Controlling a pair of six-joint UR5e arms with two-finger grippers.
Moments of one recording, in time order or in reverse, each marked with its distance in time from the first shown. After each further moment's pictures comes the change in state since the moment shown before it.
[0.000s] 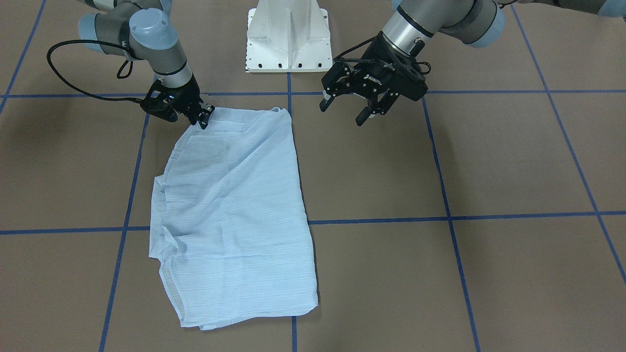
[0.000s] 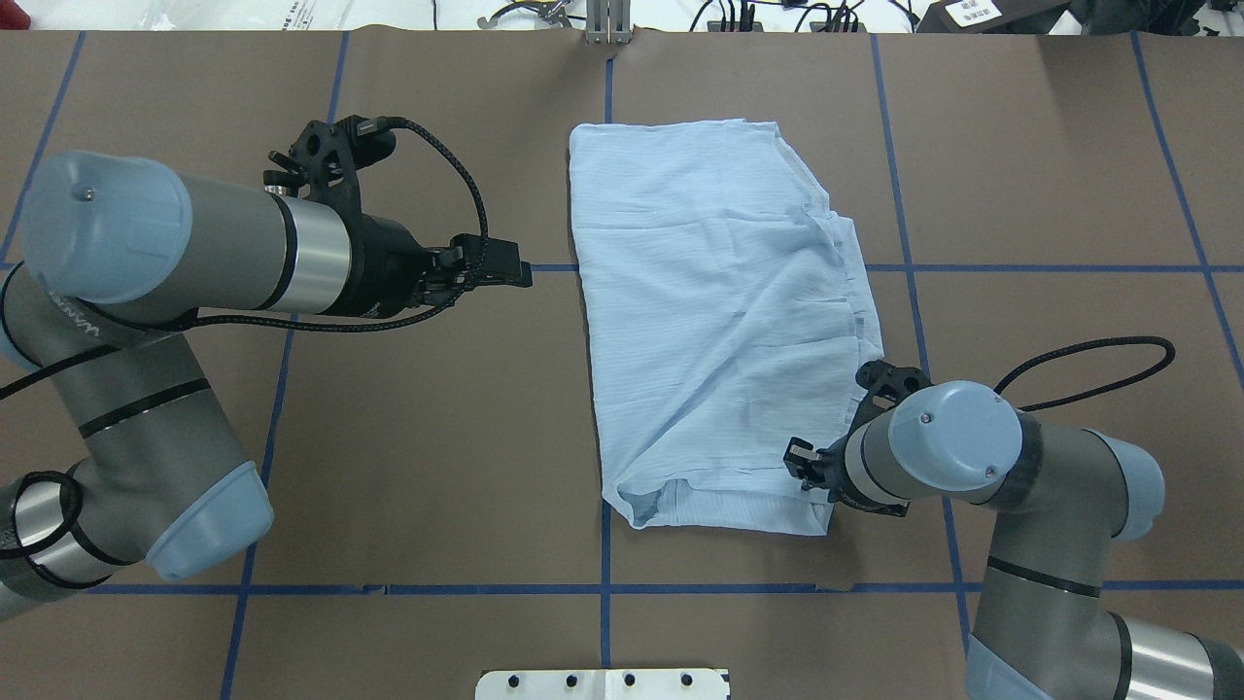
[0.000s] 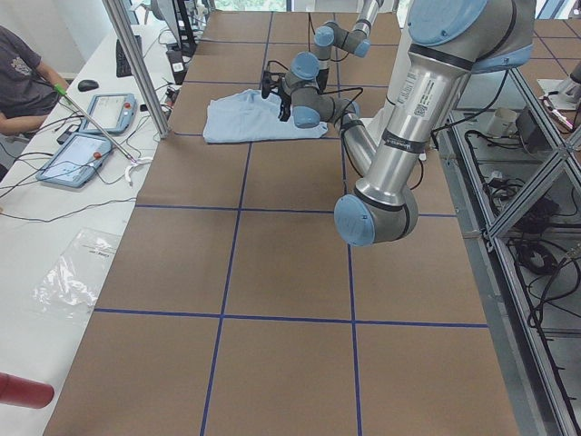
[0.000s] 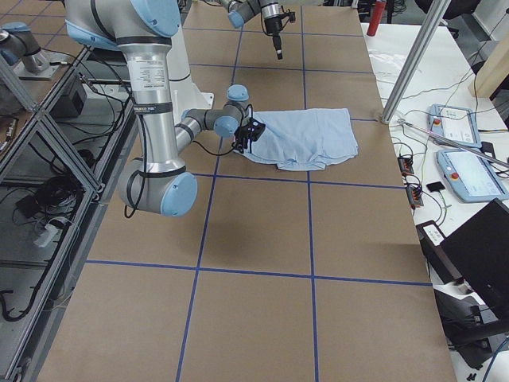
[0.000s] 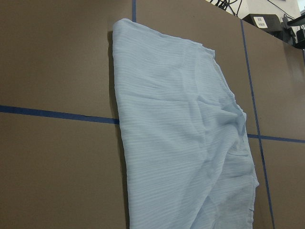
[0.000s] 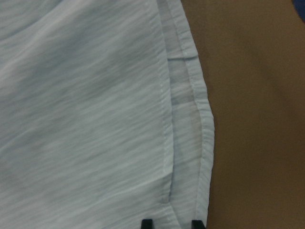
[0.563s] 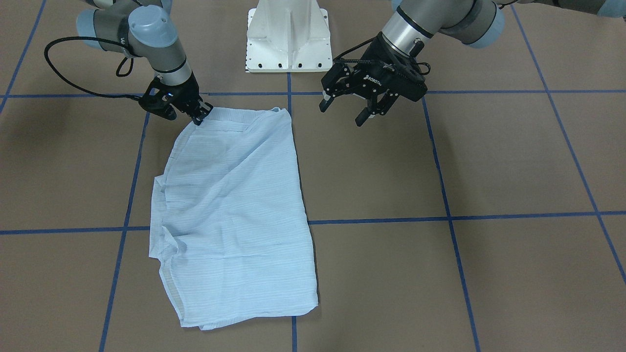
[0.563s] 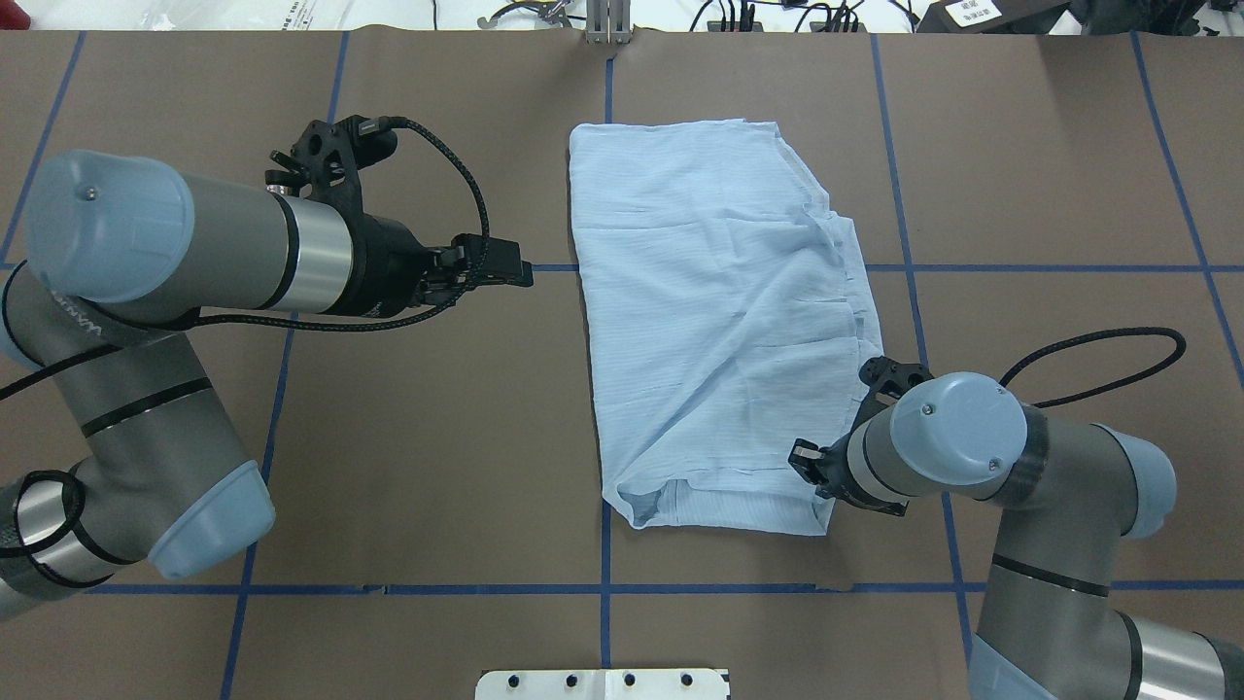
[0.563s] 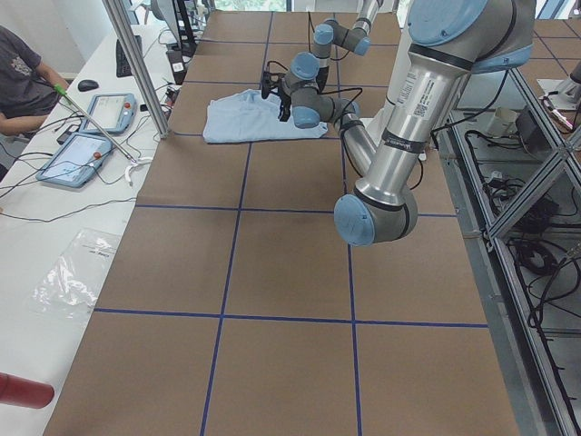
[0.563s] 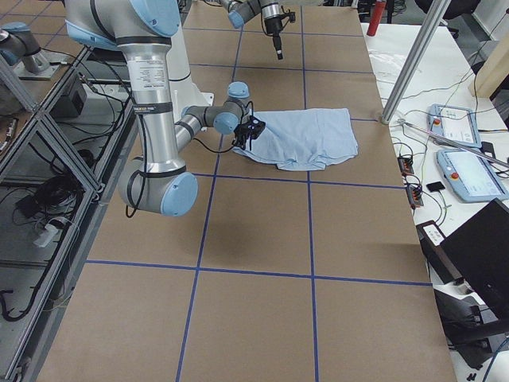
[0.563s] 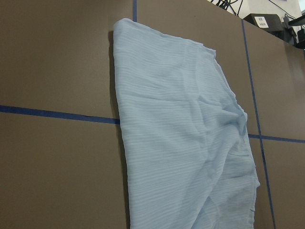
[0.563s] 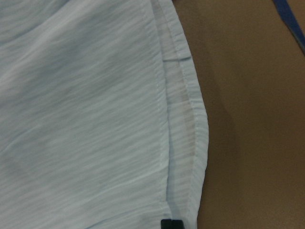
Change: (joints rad) left arm 0.000 -0.002 0.003 0.000 0.000 0.000; right arm 0.008 0.004 0.047 -0.077 0.022 -0.001
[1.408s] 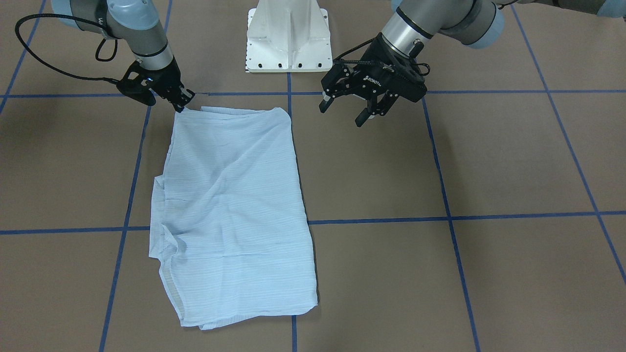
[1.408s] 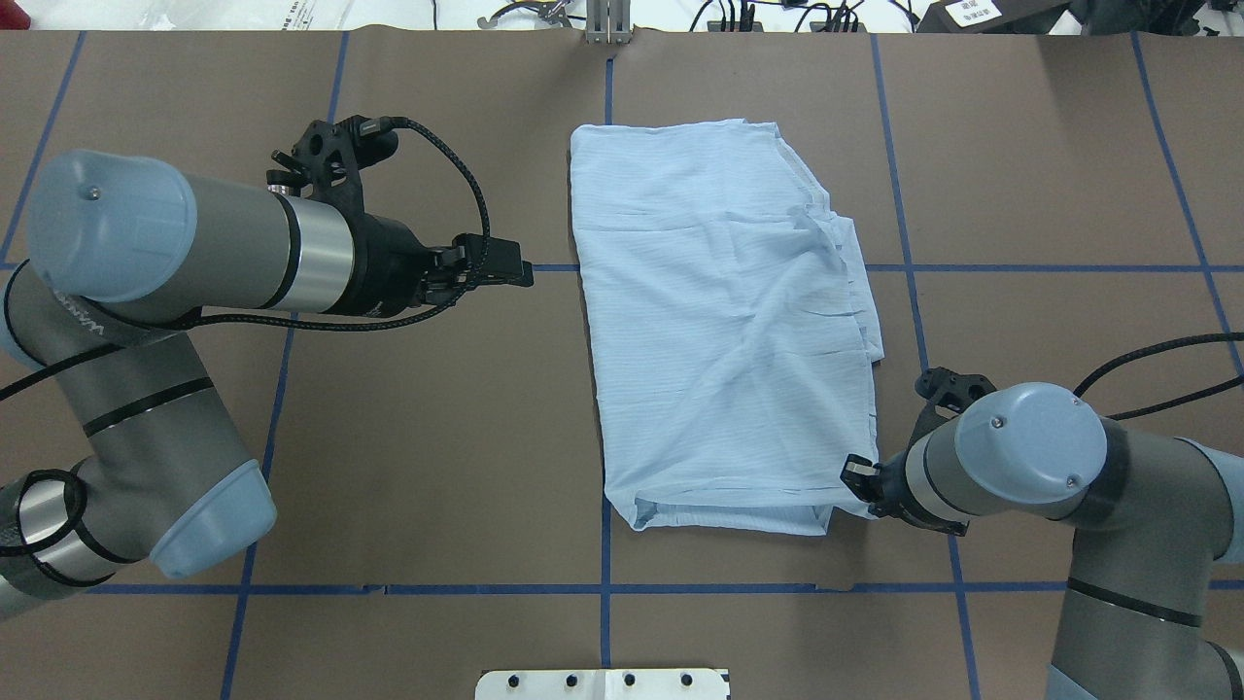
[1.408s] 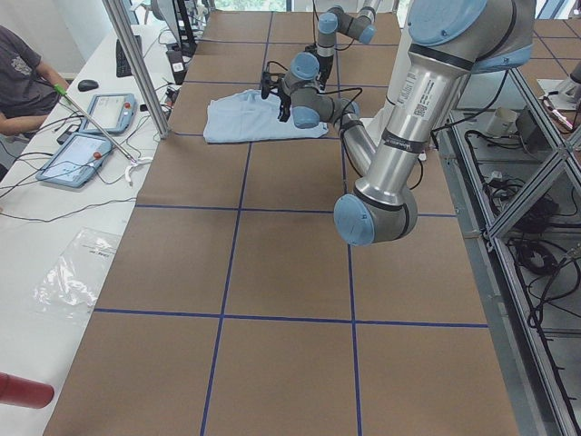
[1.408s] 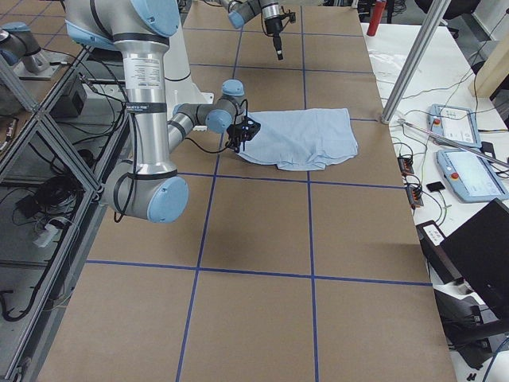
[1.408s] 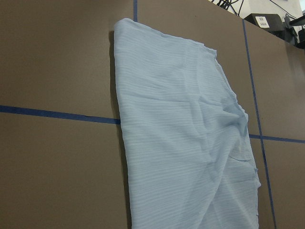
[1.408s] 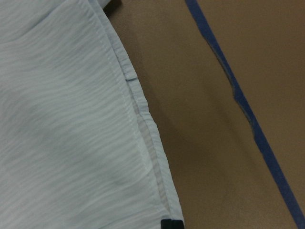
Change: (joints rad) left arm 0.000 -0.001 0.004 0.000 0.000 0.000; right arm -0.007 -0.121 0.124 -0.057 0.005 -0.002
